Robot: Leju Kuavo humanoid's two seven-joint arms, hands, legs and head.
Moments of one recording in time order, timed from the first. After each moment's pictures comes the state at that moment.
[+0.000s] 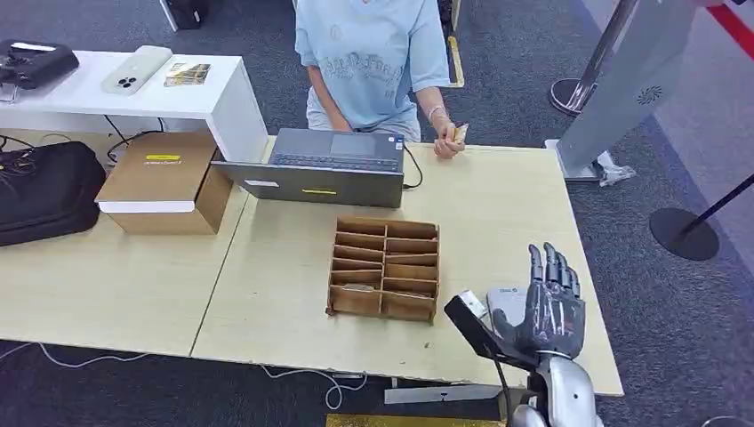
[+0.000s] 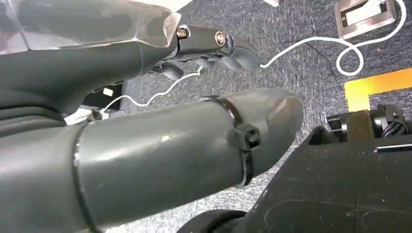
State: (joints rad) left arm -0.22 -0.16 -0.46 -0.24 -1.38 -0.09 0.02; right arm 0.16 0.12 0.04 -1.75 1.54 -0.04 0.19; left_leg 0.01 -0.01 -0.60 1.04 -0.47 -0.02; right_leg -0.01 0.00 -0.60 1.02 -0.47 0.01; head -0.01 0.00
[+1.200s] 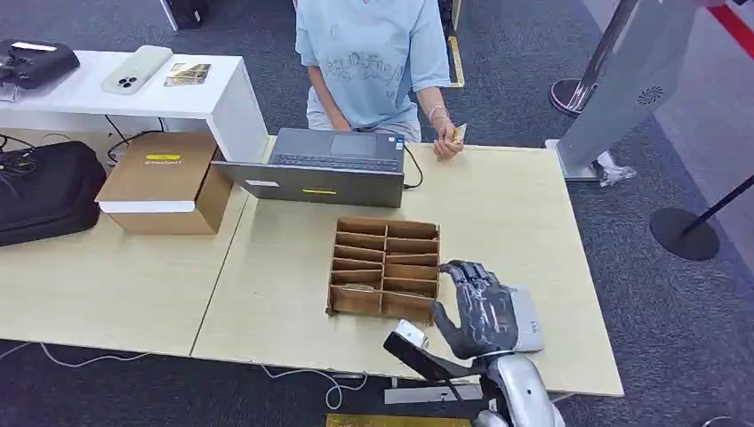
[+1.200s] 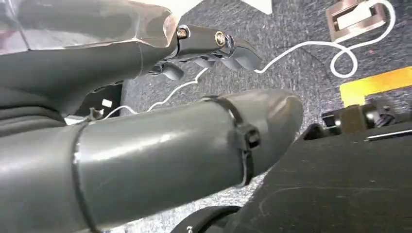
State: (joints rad) left arm -0.21 -0.17 -0.44 -0.24 -1.46 -0.08 0.01; right arm 0.09 0.04 0.29 -1.65 1.43 -0.09 0.04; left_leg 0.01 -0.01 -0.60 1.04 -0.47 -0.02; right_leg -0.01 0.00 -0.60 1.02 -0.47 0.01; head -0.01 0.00
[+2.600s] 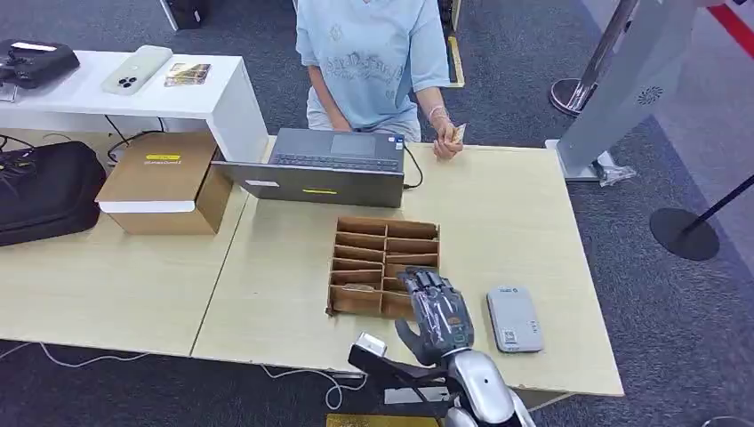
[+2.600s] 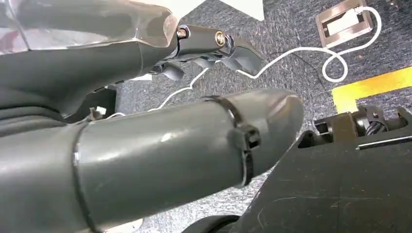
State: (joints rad) left arm -0.23 -0.17 -0.44 -0.24 -1.47 -0.10 -0.02; right arm 0.01 0.04 0.42 -1.47 1.41 -0.06 0.07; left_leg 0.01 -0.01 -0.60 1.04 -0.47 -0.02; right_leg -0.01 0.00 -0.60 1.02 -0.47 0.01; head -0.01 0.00
